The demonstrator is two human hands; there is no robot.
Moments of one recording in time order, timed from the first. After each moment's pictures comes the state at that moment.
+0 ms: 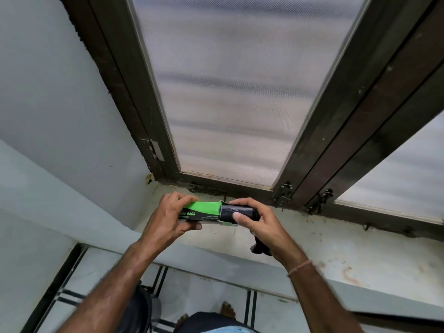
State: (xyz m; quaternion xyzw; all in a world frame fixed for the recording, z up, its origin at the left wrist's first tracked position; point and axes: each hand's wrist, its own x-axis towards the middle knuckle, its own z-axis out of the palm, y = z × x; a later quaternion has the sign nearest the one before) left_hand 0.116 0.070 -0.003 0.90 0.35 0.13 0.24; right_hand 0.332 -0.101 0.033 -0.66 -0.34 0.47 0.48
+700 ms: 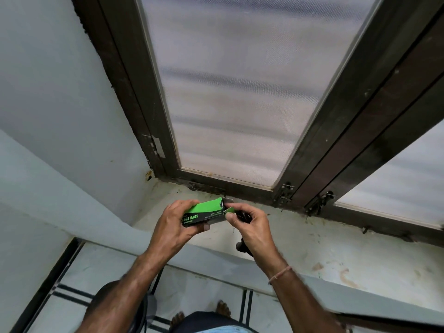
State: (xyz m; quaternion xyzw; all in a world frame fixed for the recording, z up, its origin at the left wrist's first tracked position) left_hand 0.120 0.042 -0.014 0.82 0.40 0.20 0.34; right_hand 0.302 -0.088 0.002 -0.66 -0.26 0.42 0.57
